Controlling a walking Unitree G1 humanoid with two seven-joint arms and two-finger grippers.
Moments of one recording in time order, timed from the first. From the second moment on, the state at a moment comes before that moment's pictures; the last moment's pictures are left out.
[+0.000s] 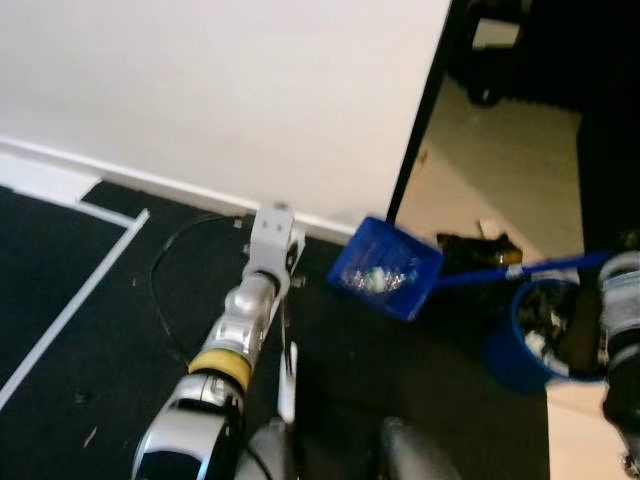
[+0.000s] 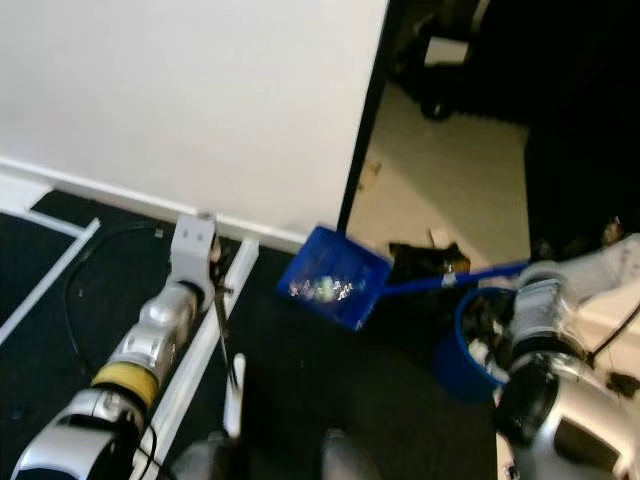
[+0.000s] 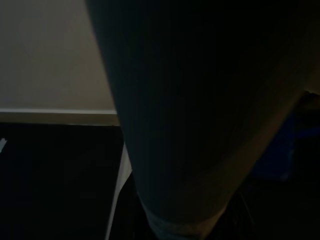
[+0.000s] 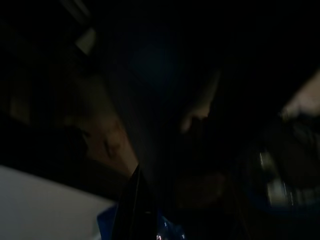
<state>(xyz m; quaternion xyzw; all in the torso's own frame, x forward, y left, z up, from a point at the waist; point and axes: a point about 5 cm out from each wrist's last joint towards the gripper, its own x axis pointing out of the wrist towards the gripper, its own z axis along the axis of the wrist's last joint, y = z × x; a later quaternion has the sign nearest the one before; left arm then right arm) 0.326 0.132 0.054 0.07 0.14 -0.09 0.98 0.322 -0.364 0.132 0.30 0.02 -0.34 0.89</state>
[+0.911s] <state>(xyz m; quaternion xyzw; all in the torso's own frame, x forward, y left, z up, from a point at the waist) 0.320 0.128 0.047 0.07 0.15 -0.10 0.98 0.311 -0.425 0.269 0.22 -0.03 -0.24 0.94</state>
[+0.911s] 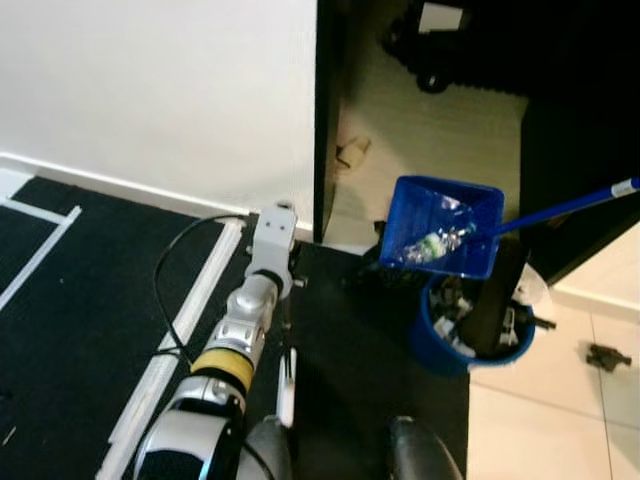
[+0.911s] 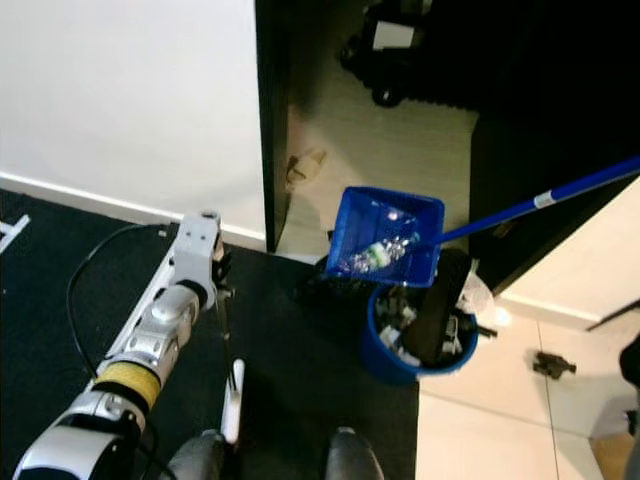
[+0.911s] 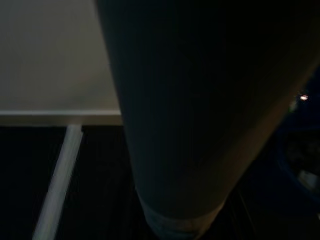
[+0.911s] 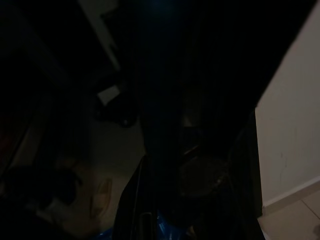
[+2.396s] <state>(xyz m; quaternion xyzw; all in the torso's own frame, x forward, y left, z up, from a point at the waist) 0.315 0.134 0.041 0.05 0.16 -0.10 0.98 0.299 -0.425 0.331 -0.08 -0.11 -0.16 0.98</state>
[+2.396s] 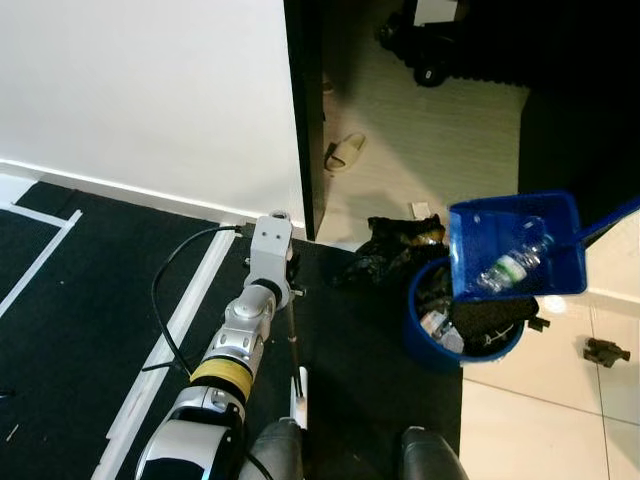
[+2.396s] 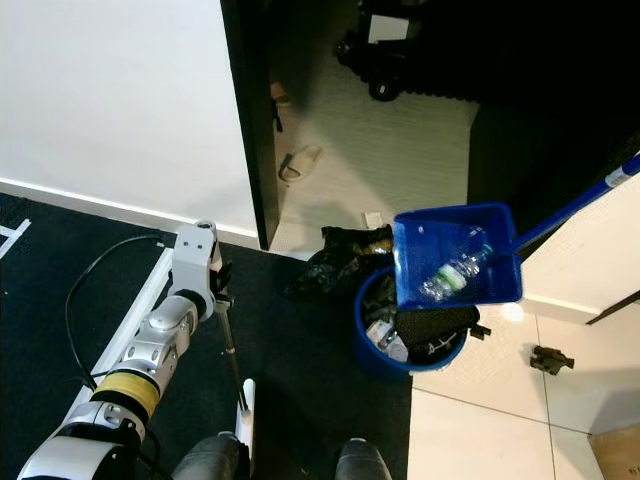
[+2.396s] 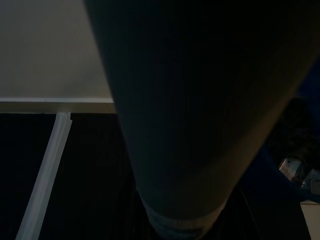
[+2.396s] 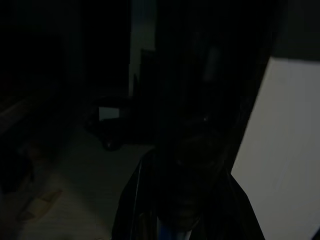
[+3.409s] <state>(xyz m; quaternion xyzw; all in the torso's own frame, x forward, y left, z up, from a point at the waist) 0.317 0.135 0.043 0.05 0.16 -0.09 0.98 0.322 -0.378 0.361 -0.15 -0.22 -0.07 0.96</state>
